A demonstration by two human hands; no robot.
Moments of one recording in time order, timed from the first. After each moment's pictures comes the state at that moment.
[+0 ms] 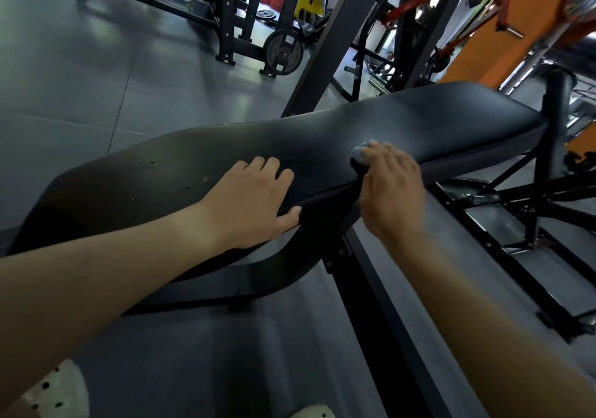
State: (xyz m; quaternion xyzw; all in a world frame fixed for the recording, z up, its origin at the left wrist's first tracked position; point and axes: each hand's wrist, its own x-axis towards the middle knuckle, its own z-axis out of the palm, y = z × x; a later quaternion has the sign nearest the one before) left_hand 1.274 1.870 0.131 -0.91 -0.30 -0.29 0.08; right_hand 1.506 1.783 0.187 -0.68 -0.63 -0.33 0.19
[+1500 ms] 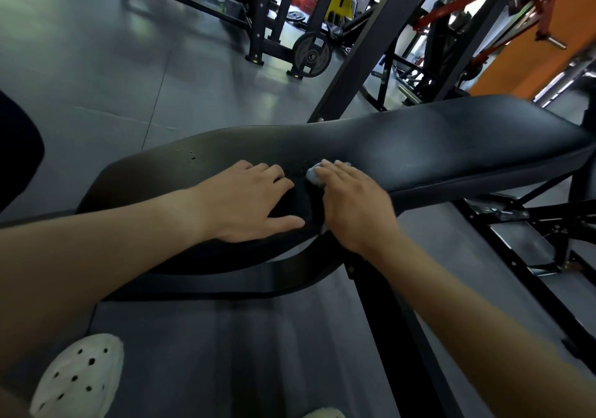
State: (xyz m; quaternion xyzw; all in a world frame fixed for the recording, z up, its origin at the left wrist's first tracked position) left_hand 1.214 1.889 0.131 -0.95 -0.27 -0.17 0.03; right_hand 1.420 1.806 0.172 -0.66 -0.73 -0.17 0.06
